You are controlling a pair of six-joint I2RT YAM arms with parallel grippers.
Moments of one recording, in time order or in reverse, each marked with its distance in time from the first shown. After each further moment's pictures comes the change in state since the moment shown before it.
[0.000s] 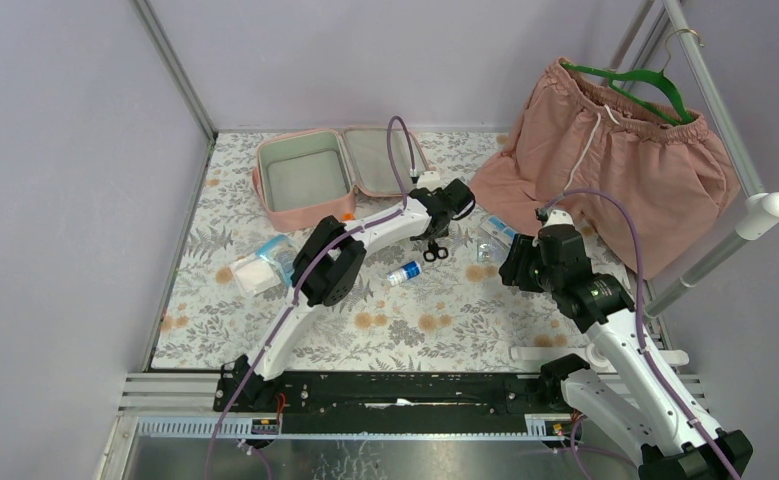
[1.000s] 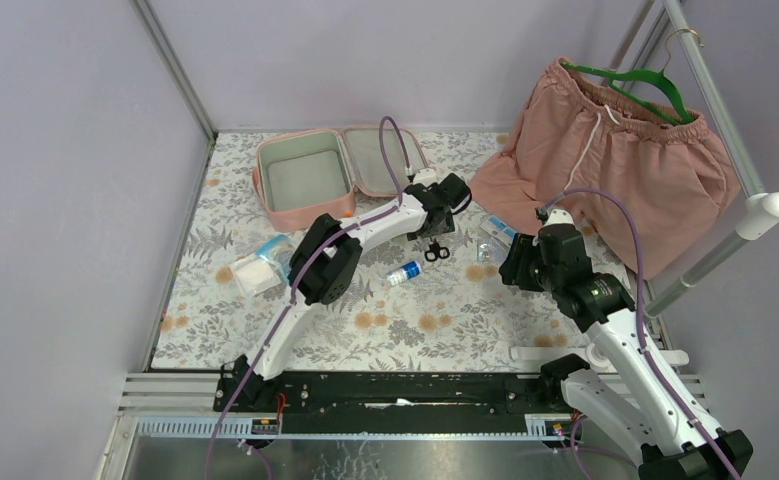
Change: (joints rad) left arm 0.022 -0.017 0.000 0.019 0.094 -0.053; right arm 0.000 0.002 0.006 -0.001 0.000 0.000
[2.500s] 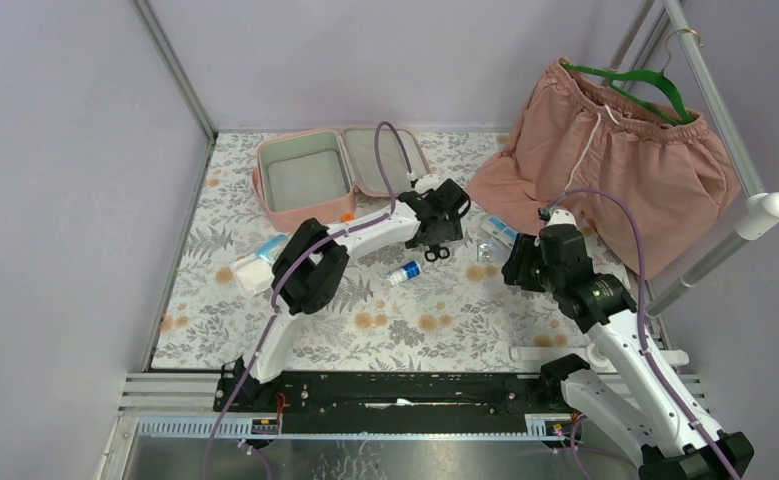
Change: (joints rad) left arm -0.042 -0.173 -0.201 0.108 0.103 0.028; right arm 0.000 -0.007 0.006 -0.017 0.027 0.000
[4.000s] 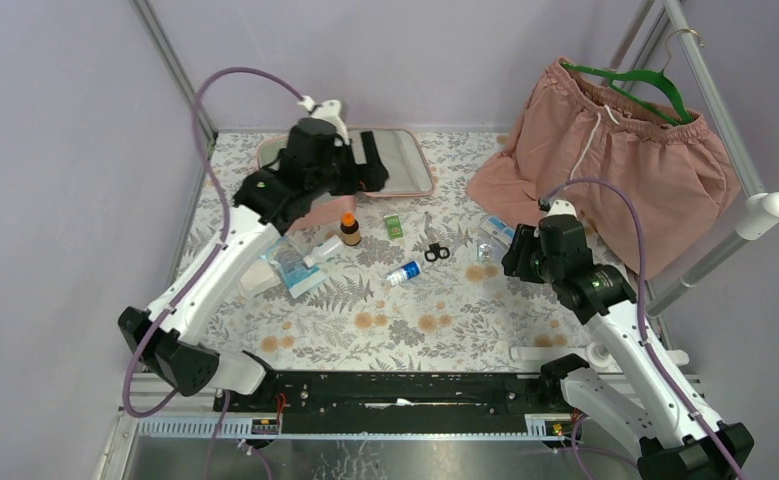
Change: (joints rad) left arm 0.310 -0.832 -0.245 -0.003 0.259 0.434; right arm 0.000 0.056 0.067 0.007 0.014 -0.002
